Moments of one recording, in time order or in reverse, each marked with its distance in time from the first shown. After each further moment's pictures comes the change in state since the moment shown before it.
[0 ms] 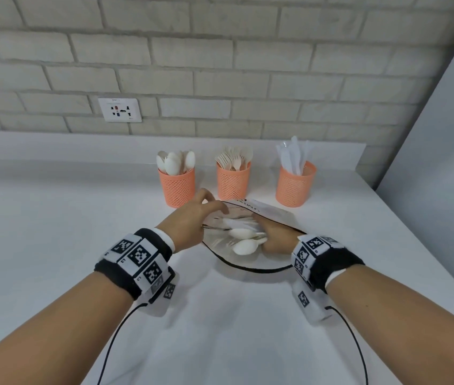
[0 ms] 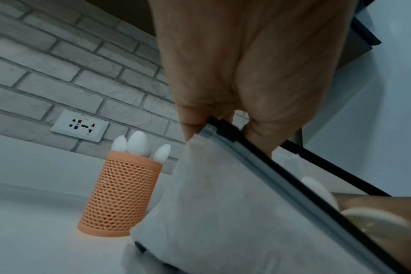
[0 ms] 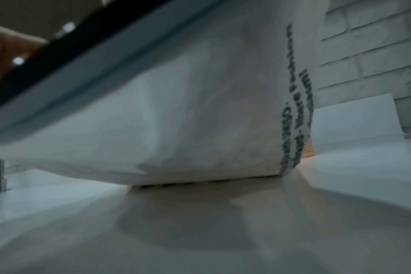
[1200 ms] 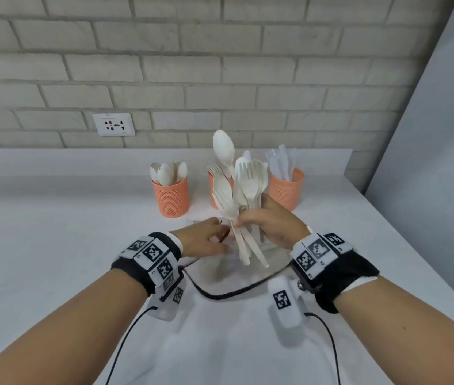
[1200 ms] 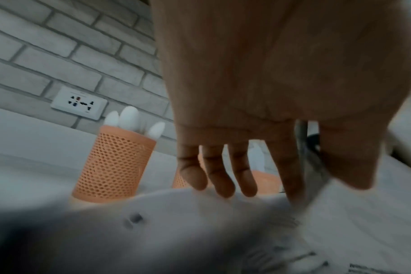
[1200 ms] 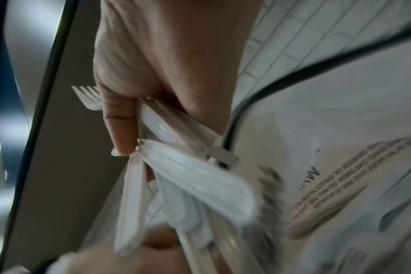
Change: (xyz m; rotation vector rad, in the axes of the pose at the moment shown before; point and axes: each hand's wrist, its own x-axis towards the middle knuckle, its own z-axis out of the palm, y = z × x) left_hand 0.015 0.018 0.010 -0.033 -0.405 -0.071; right_hand -0.044 -0.059 -0.055 1.125 0.123 -0.161
